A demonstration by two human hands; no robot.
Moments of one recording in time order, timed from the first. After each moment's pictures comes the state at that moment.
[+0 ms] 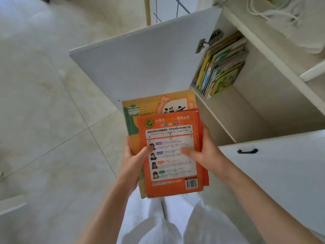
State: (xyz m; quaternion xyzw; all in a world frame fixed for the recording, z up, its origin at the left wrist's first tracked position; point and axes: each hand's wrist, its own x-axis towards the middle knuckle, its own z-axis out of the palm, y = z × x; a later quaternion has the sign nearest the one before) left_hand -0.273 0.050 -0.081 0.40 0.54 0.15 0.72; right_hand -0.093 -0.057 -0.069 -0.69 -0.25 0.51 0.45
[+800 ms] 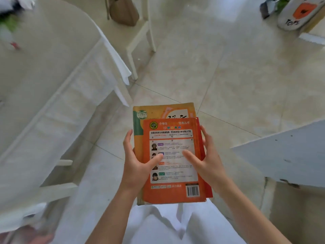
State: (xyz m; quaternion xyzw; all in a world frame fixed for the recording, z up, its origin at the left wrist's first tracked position) left_hand -0.710 -0.073 -0.029 0.22 0.72 0.49 0.45; right_hand -0.537 0.012 -0.035 -0.52 -0.57 0.59 0.23
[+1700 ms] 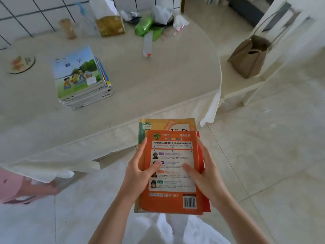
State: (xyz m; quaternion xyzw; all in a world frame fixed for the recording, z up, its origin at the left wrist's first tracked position) left_hand -0.976 -0.048 -0.032 0.01 0.76 0.59 0.29; right_hand -0.888 0.130 -0.026 -0.28 -0.71 0.65 -0.01
